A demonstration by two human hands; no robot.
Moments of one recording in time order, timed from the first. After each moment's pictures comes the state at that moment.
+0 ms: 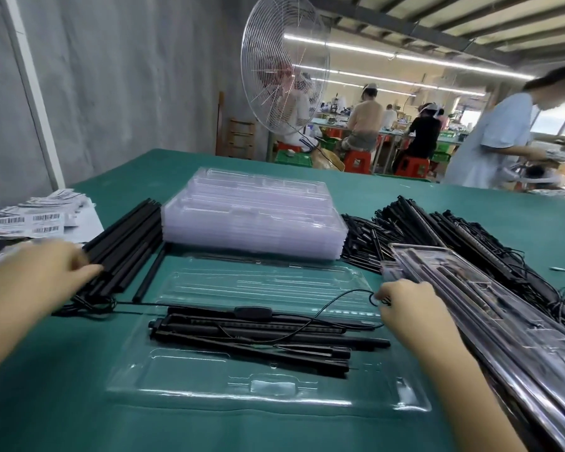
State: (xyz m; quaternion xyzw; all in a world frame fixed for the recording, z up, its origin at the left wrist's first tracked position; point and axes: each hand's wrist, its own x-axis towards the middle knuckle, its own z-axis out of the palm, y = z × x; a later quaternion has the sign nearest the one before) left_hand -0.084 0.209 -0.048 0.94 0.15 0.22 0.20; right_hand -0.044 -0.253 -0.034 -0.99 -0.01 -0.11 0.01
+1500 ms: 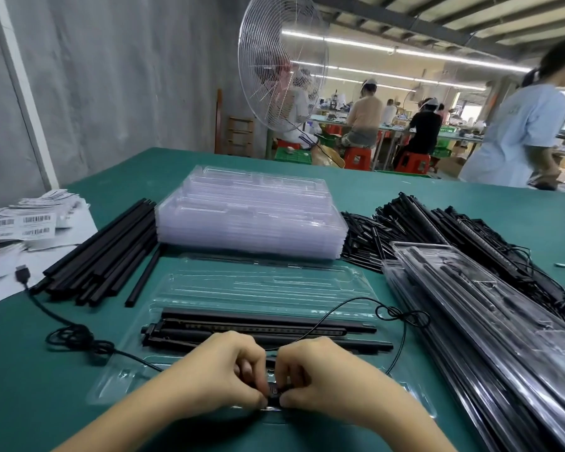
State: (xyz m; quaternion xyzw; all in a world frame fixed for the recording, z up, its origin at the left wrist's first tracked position) left_hand -0.110 0.008 -0.076 0.89 -0.17 -0.09 0.41; right_hand -0.096 -0.176 -0.046 -0.90 -0.36 0.13 0.20
